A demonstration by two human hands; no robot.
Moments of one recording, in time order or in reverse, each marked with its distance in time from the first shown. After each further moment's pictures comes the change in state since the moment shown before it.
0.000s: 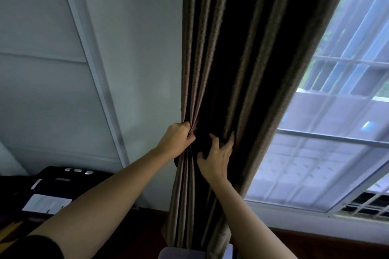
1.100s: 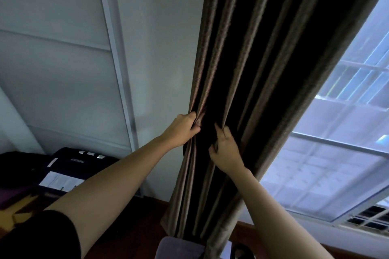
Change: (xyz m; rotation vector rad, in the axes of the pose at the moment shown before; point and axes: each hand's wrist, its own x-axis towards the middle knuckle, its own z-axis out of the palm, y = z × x) left_hand -0.009 -0.025 -0.014 -0.136 -0.062 -0.031; right_hand 0.021 0.001 -0.011 -0.178 -0.327 -0.349
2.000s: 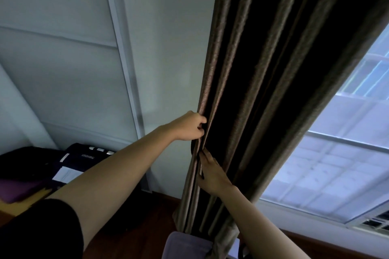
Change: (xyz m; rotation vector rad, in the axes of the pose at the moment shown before) left_hand 0.015 -0.009 -0.015 0.061 -0.334 -0.045; right_hand -0.031 -0.011 0.062 -0.035 -0.408 -0.048
